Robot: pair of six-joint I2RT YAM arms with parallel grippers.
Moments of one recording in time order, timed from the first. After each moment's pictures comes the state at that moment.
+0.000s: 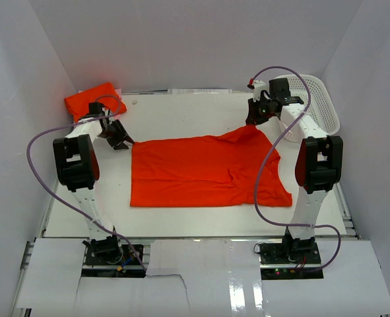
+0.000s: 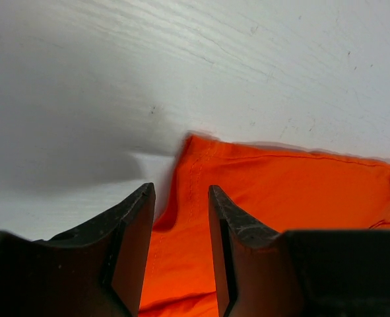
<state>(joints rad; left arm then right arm) 0.16 2.06 1.51 -0.59 0.36 -0.44 0.13 1.98 1.67 -0.55 -0.46 -0.27</state>
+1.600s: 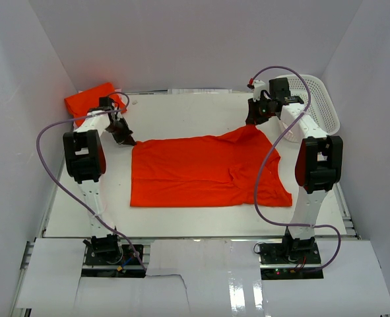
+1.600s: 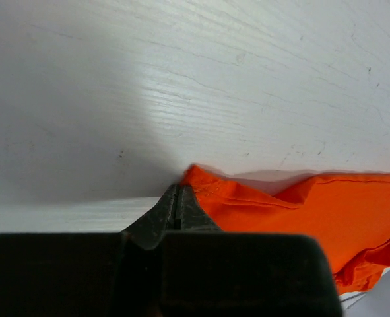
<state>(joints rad) 0.09 2.23 1.73 -0.74 0.29 -0.40 0.13 1.99 1.68 -0.56 -0.46 -0.27</state>
